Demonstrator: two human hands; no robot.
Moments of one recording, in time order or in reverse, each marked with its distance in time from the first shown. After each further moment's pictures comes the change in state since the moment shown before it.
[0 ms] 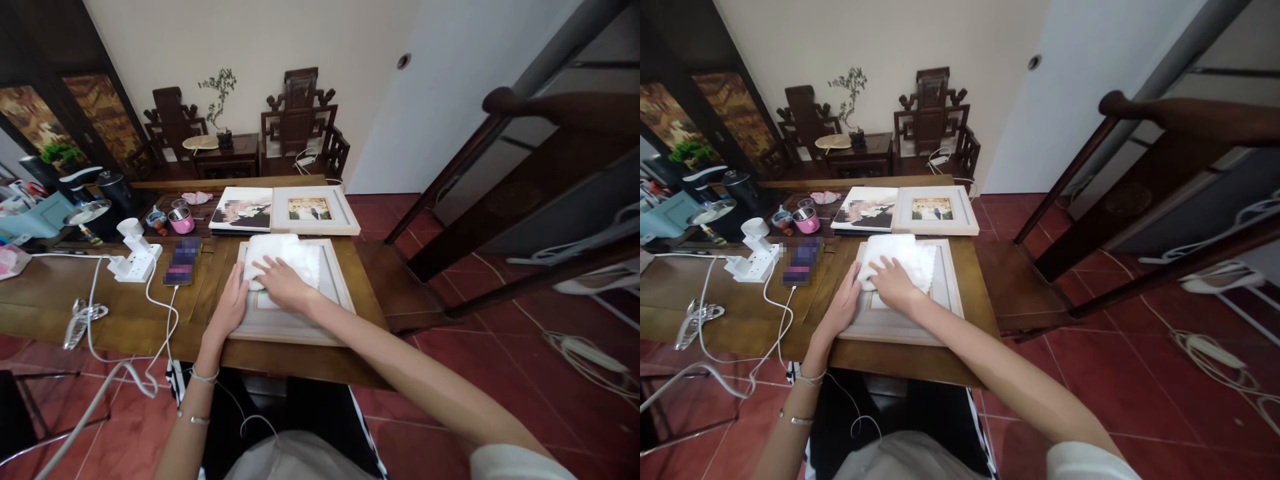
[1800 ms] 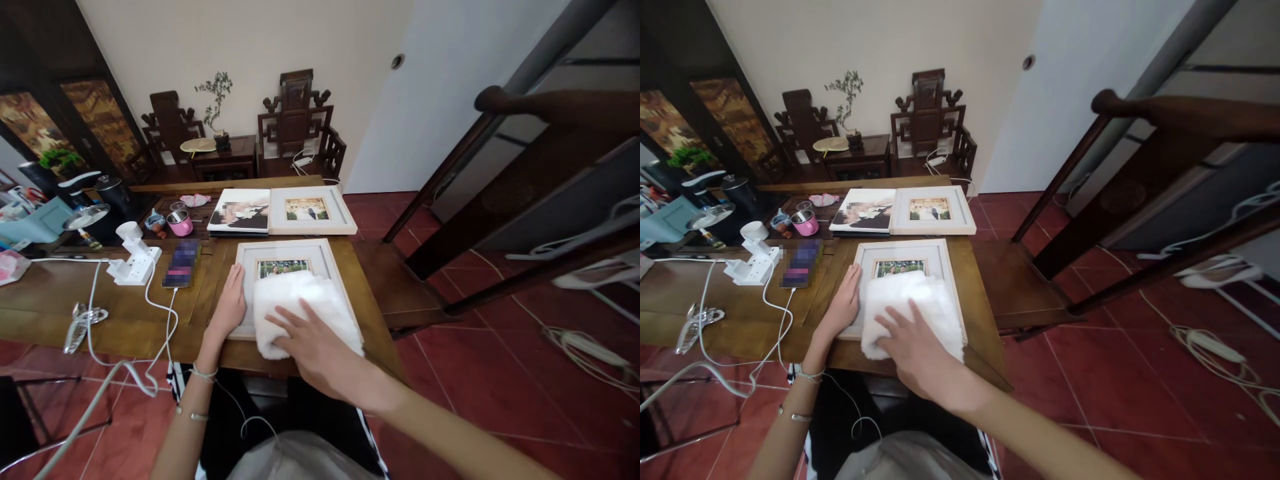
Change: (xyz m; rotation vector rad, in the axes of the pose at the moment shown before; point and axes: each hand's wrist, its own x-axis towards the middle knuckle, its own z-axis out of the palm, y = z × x) left_hand 0.007 -0.018 0.004 0.232 0.005 0.137; right_hand -0.110 -0.047 -0.006 0.233 -0.043 -0.070
